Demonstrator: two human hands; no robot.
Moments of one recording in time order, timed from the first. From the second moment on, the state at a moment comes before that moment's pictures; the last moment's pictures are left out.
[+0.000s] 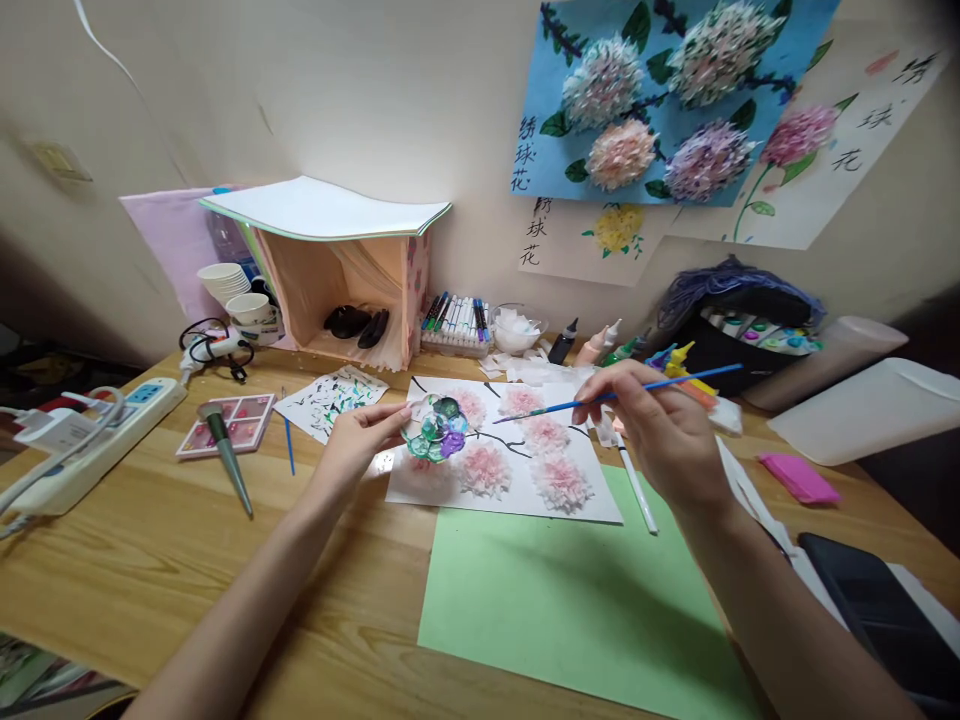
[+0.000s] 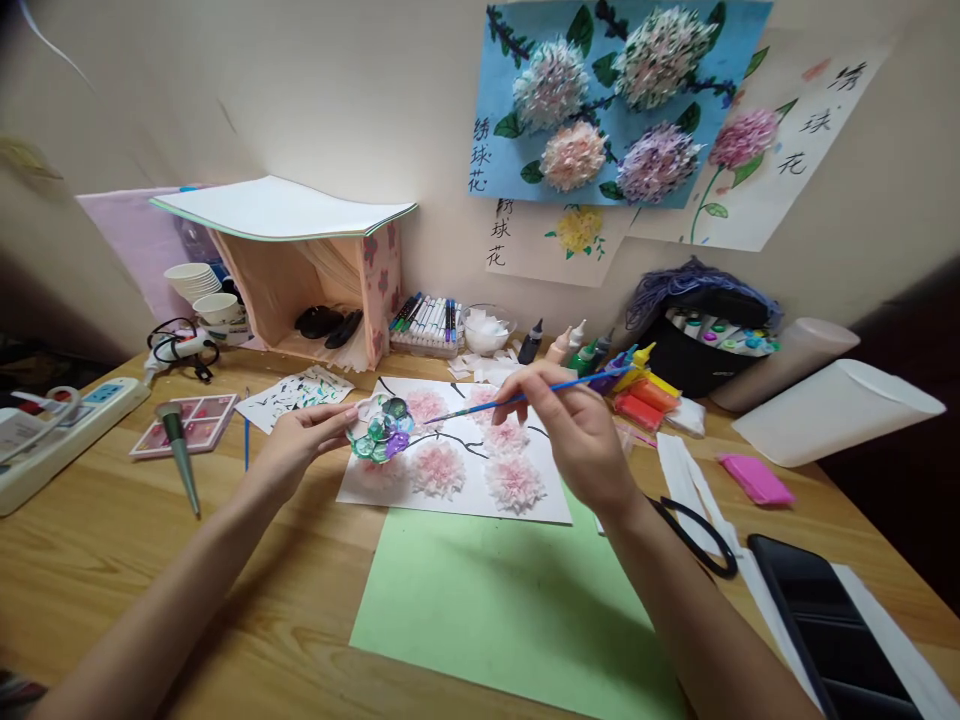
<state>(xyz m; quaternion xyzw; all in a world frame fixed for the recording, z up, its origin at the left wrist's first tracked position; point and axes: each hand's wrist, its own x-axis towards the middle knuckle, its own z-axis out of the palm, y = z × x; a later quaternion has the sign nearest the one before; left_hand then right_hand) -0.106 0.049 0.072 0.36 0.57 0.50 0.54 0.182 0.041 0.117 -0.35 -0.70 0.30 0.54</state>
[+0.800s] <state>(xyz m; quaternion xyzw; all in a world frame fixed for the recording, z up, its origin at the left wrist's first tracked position) -0.115 0.049 0.043 0.36 0.59 0.49 0.54 0.174 0.050 0.041 -0.40 -0.79 0.20 0.41</state>
